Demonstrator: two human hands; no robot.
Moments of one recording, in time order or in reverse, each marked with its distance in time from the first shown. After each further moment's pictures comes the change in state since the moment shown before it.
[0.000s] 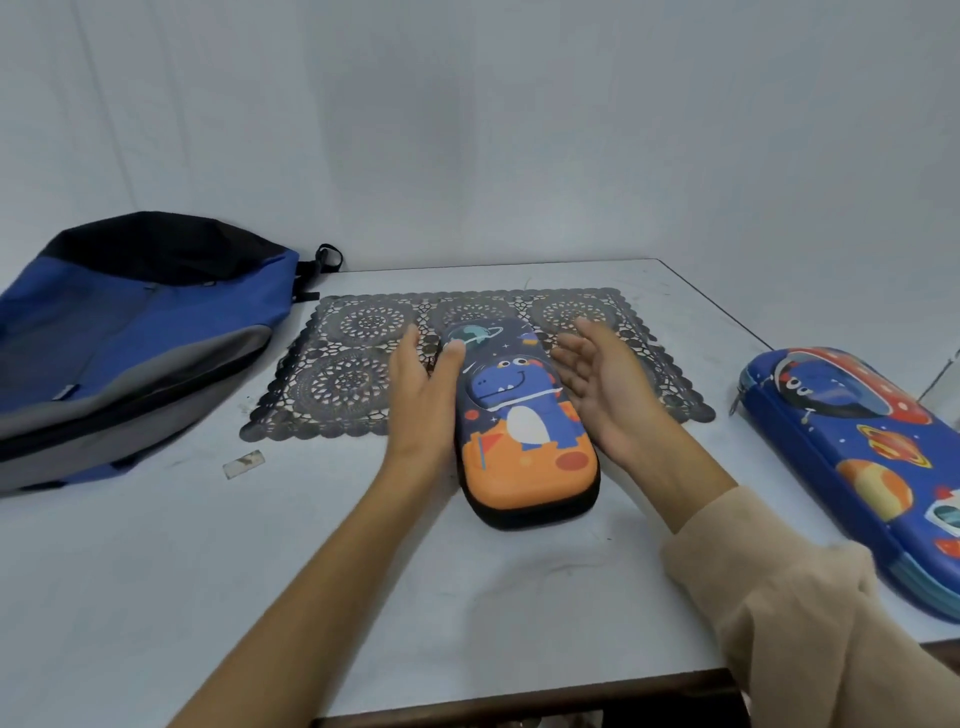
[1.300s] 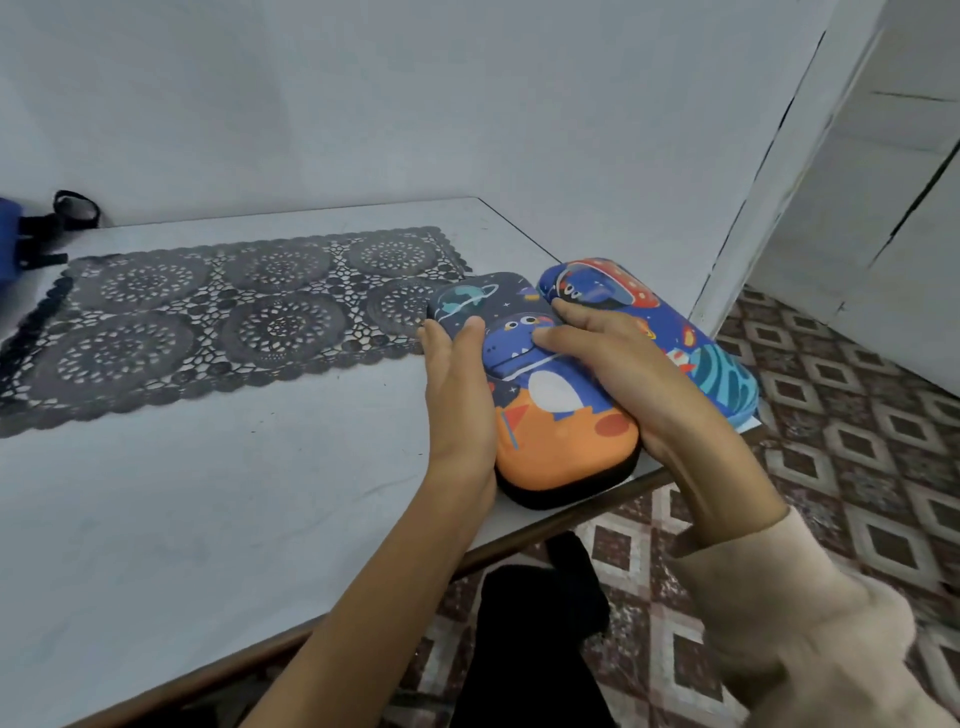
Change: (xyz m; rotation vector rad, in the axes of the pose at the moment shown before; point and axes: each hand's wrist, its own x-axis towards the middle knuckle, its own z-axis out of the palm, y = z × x) left_hand -0.122 0.017 0.130 -0.387 -0.312 -0.273; right_hand -0.125 -0.038 -0.116 -0.529 0.098 -0.213
